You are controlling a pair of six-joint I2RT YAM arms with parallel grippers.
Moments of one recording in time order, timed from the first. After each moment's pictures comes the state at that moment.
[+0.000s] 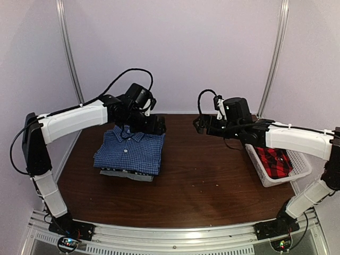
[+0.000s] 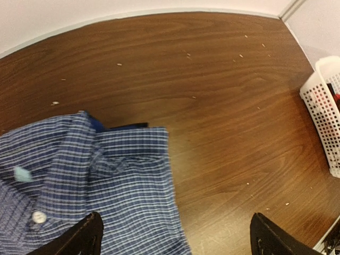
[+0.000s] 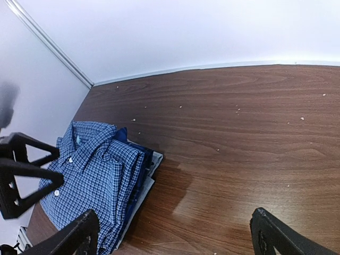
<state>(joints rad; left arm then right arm) -0.73 1.75 1.58 -0.64 -0.08 -0.44 0.71 1.48 1.10 -0.08 0.12 0.56</state>
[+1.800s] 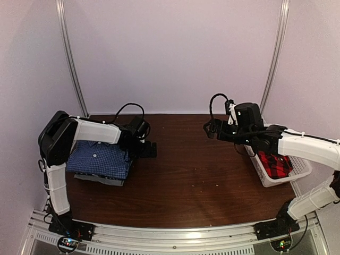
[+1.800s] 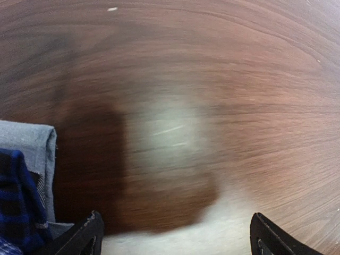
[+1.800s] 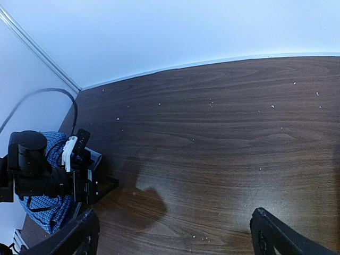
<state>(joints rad) -0.65 2.02 1.33 -0.35 -0.05 -0.60 0.68 1.31 0.96 -0.13 0.17 0.58</state>
